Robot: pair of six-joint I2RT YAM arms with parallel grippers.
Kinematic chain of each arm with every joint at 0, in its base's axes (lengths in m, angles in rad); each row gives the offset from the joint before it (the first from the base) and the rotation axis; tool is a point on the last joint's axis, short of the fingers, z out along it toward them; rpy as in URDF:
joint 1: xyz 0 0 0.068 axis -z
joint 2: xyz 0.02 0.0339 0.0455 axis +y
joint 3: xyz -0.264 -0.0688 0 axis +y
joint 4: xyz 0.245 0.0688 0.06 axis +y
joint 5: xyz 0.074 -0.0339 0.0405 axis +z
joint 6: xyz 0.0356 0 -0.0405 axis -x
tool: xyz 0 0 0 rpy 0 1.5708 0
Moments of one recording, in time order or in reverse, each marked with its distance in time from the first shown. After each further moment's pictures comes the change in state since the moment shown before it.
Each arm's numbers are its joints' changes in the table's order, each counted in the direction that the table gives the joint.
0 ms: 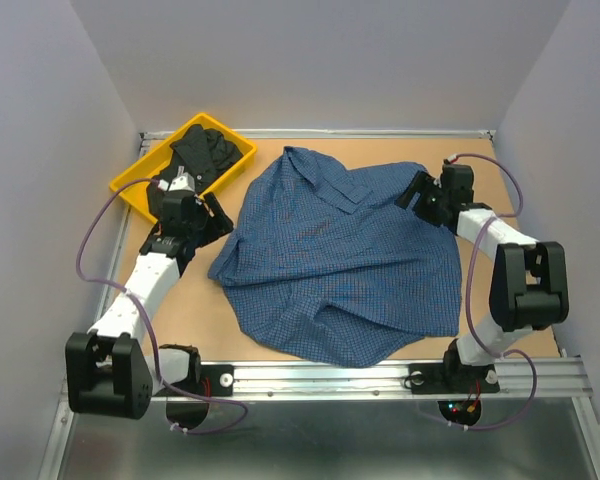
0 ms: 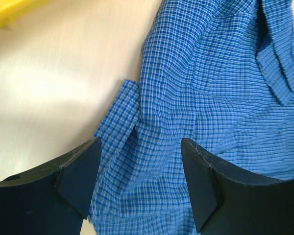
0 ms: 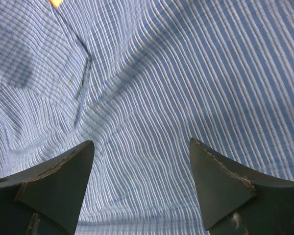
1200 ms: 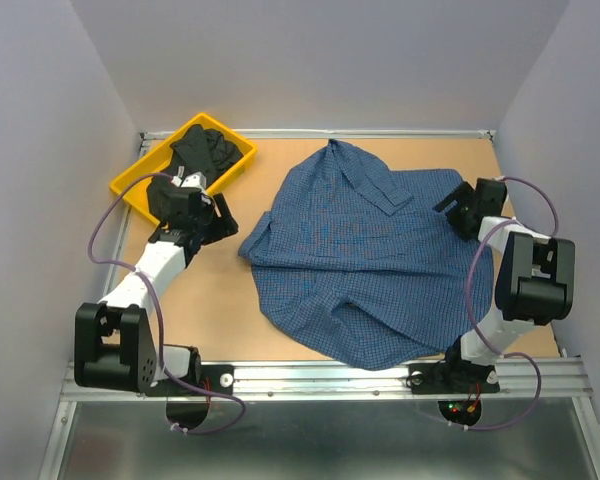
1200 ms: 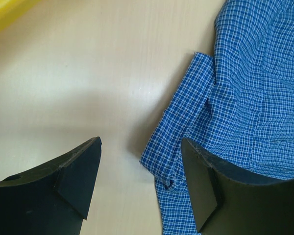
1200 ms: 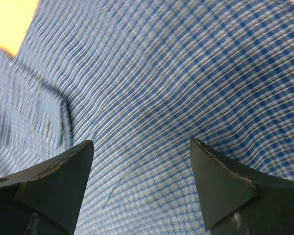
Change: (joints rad) left arm 0.000 0.151 -0.019 -0.080 -0.040 -0.124; right arm 0.230 0.105 0.060 -0.116 -0.116 -0.151
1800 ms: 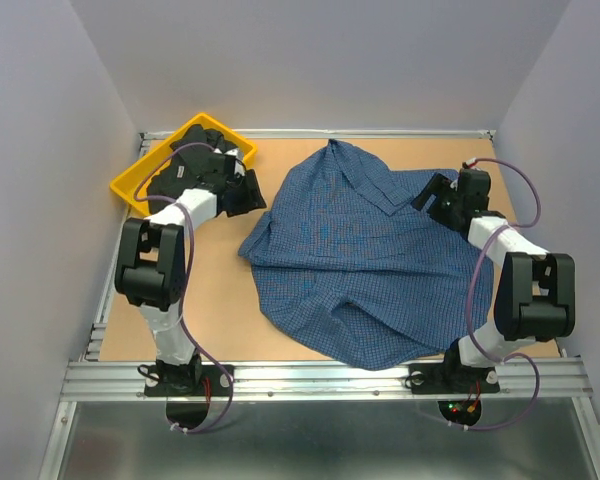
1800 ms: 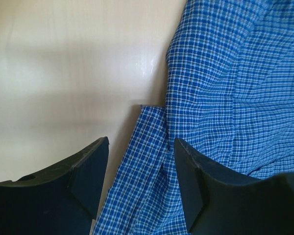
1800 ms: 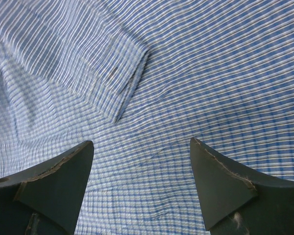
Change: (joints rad) left arm 0.085 0.518 -0.433 0.029 -0.120 0.014; right arm -0.146 -0.142 -0.012 0.069 0.092 0.176
